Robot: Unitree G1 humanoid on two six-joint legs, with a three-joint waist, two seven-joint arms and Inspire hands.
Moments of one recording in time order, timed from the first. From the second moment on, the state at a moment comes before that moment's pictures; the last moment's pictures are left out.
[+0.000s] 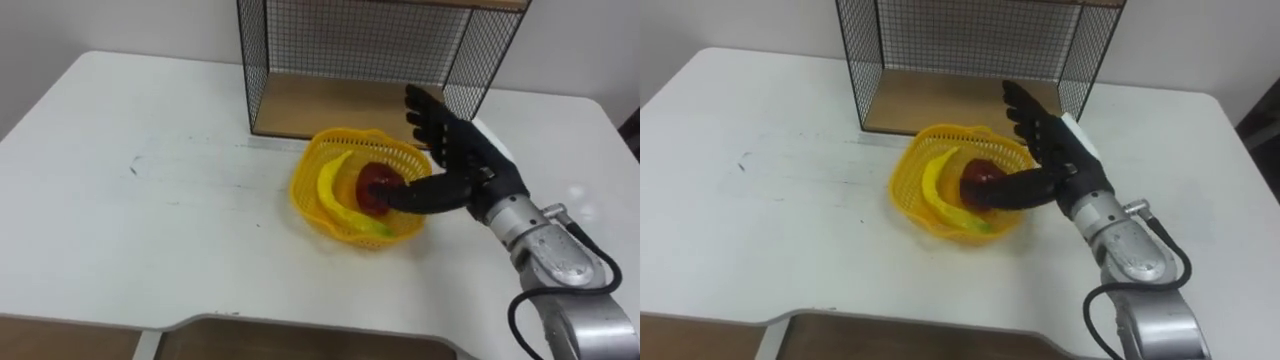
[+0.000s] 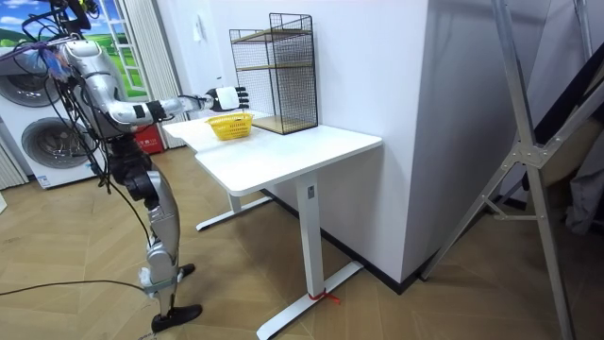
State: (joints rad) left arm 0.28 0.22 0.10 1.06 0.04 0.06 -0.01; right arm 0.00 -0.34 -0.06 -0.05 0.26 0.06 0.18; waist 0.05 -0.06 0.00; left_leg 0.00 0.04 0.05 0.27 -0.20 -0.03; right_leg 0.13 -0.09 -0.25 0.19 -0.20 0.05
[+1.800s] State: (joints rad) left arm 0.21 0.16 0.20 -0.24 -0.17 -0.20 0.47; right arm 0.29 -0.19 -0.13 -0.06 0.32 -0.11 -0.02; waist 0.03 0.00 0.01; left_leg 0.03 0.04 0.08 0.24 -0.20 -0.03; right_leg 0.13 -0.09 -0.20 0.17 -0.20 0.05
